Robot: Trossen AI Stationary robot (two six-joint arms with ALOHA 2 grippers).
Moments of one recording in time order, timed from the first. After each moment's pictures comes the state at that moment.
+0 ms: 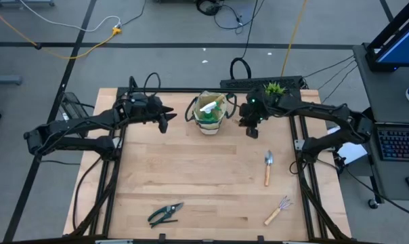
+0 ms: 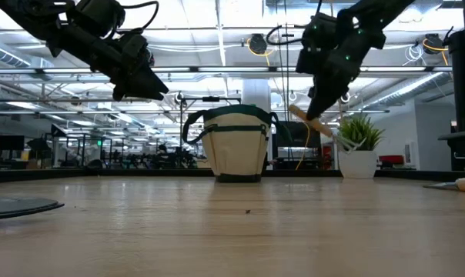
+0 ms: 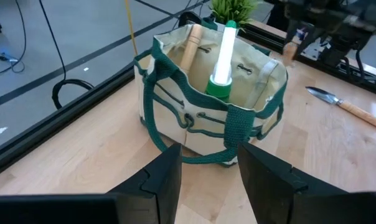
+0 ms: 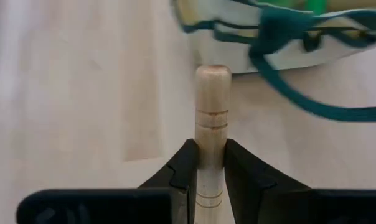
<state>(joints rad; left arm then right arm) 0.48 0.98 0.55 0.00 0.09 -0.17 -0.50 1.34 0.93 -0.56 -0.29 -0.27</state>
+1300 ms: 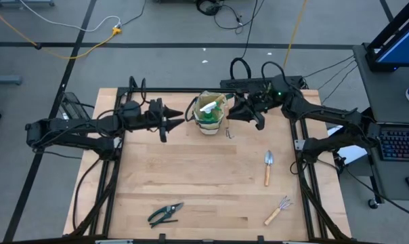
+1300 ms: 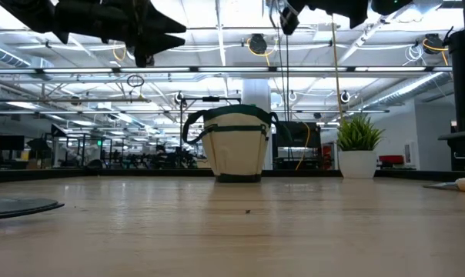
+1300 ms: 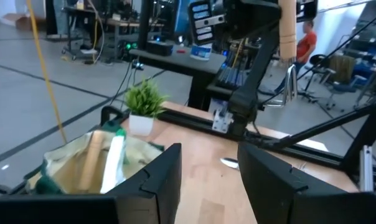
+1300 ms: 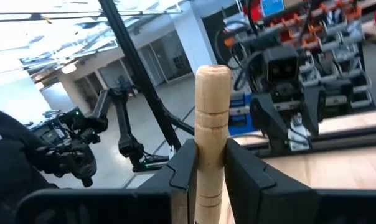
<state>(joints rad) 0.25 0.98 0.55 0.40 0.09 -0.19 -0.43 1.23 0.95 0.37 -0.84 0.46</state>
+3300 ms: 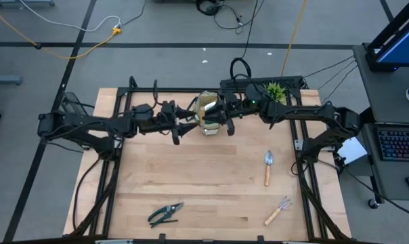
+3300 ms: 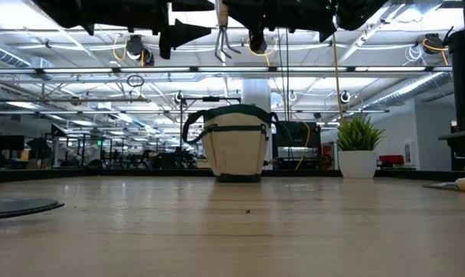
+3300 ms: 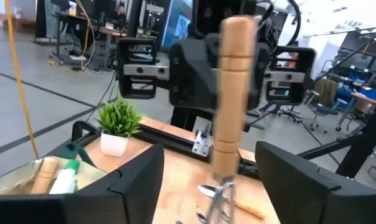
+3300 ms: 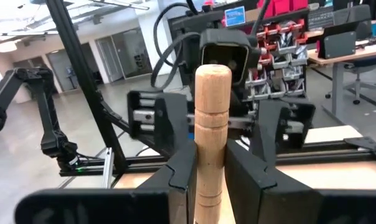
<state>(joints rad) 0.14 1.20 0.69 0.55 -0.01 -0.27 -0.31 1.51 1.05 0.52 -0.55 0.25</state>
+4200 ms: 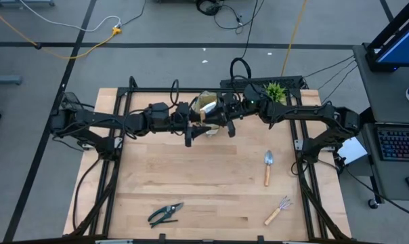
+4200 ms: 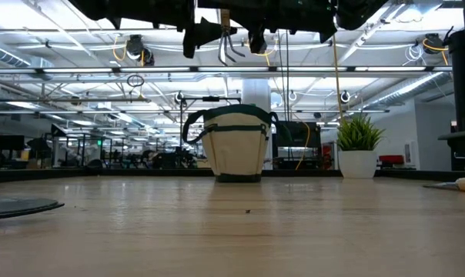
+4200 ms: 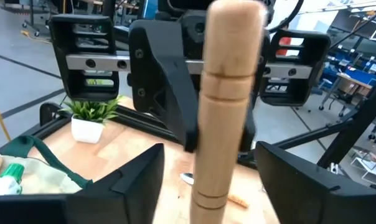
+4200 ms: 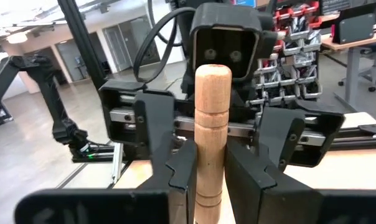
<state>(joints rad) 0.12 1.38 0.88 0.44 0.05 -0.30 -0.31 1.50 1.05 0.47 -0.59 0.24</state>
